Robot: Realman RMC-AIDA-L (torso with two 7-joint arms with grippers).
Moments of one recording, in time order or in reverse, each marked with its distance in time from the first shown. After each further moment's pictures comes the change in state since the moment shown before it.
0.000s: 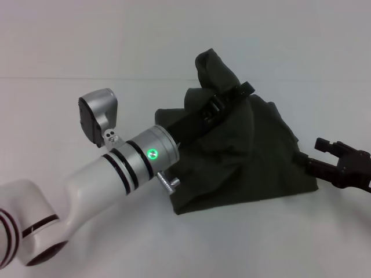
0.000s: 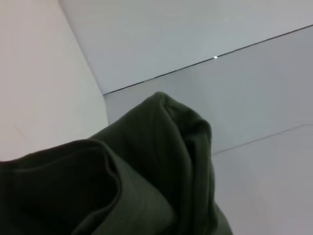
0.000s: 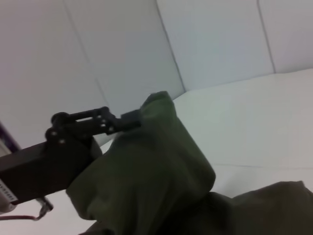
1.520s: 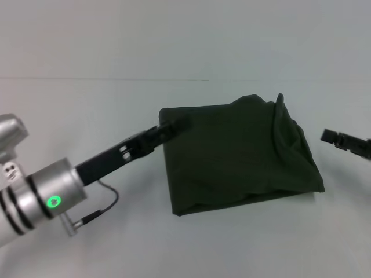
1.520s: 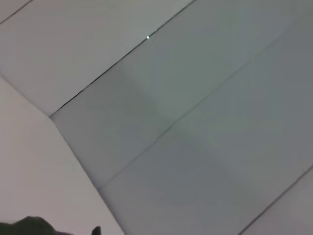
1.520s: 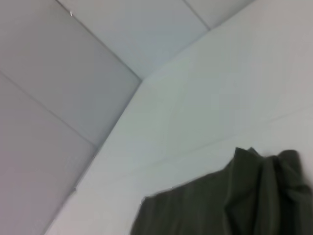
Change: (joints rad) left arm 0.320 0.009 0.253 0.414 0.025 0.422 0.072; right arm 0.050 -0.110 0.013 0.016 -0.064 0.005 0.566
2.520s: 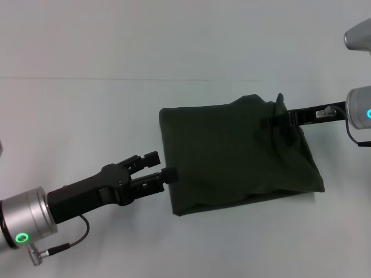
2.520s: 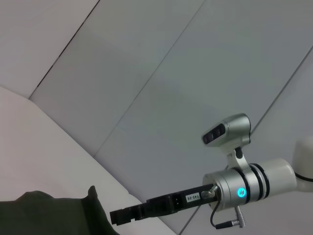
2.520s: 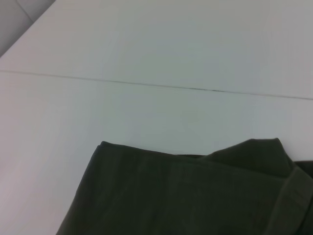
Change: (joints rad) left arm 0.112 0.007 0.039 0.169 0.132 0.138 0.132; right arm 0.345 0.030 -0.360 -0.130 -0.405 0.315 0.418
